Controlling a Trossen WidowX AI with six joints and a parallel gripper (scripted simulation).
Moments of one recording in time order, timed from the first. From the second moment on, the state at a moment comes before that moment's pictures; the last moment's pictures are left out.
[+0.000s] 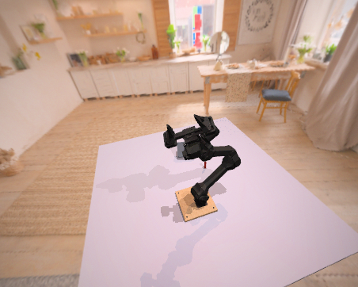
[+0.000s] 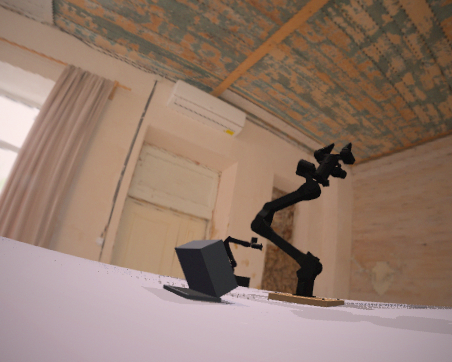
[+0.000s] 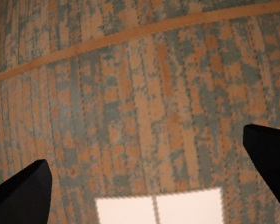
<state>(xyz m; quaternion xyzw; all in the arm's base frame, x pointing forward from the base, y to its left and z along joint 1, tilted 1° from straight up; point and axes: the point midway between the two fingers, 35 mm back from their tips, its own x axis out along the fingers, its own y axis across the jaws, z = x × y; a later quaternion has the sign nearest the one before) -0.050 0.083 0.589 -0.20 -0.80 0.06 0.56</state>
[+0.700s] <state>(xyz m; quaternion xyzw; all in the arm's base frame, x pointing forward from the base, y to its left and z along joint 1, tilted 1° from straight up) -0.019 0.177 0.563 -0.34 -0.74 0.17 0.56</state>
